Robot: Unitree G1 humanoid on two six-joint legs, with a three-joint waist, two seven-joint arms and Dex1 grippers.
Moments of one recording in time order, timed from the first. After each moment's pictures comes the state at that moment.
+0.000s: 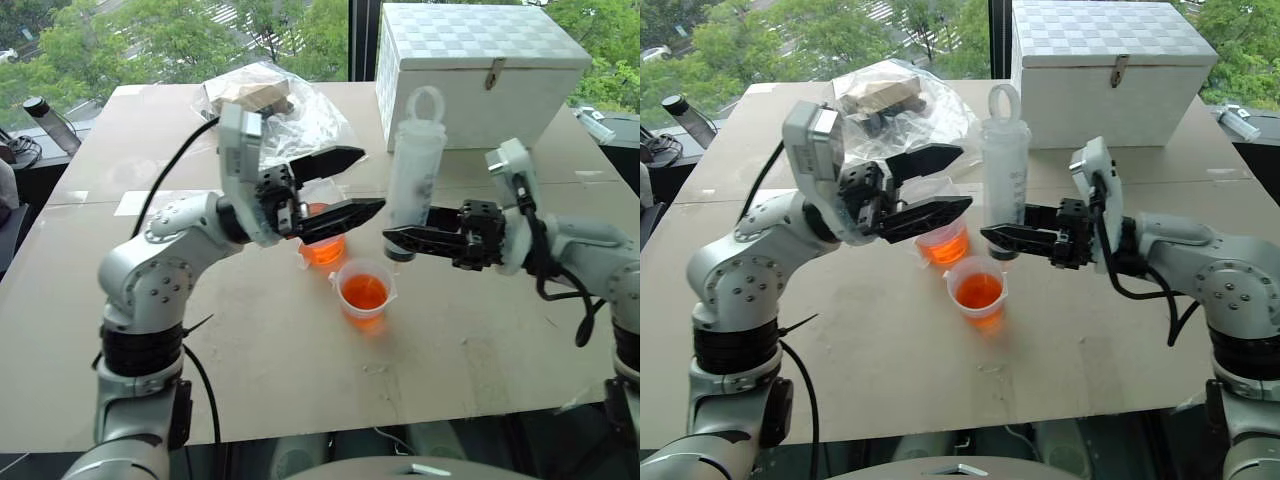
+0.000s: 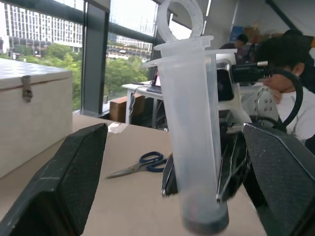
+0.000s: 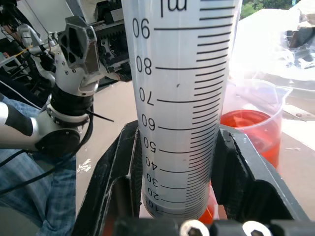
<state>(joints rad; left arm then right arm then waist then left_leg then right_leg) -0.54 0.62 0.19 -0.42 -1.01 0.75 -0.79 -0.55 -0.76 -0.13 -0.46 1.31 1.06 0.54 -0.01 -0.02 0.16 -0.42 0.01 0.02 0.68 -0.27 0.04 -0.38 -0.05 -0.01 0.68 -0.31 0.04</state>
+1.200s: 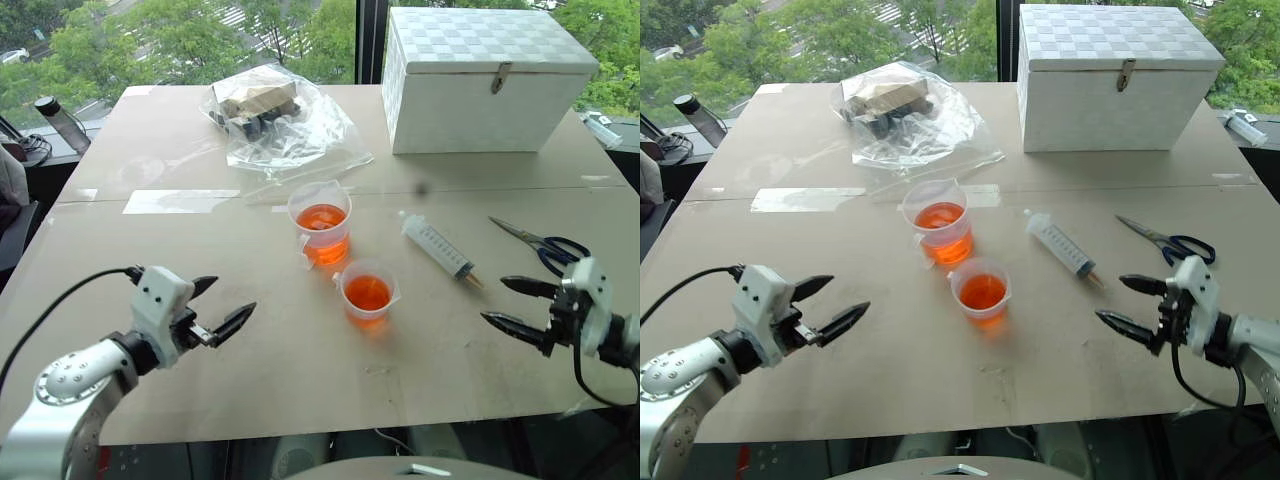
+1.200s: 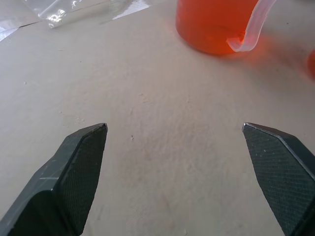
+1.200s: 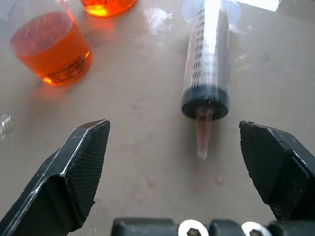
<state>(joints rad) 0.38 0.68 0.38 -0.53 -0.48 0.46 -0.70 0.23 -0.81 -0.25 -0.28 0.62 0.38 0.96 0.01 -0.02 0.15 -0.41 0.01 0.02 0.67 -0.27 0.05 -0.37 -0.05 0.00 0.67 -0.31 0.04</state>
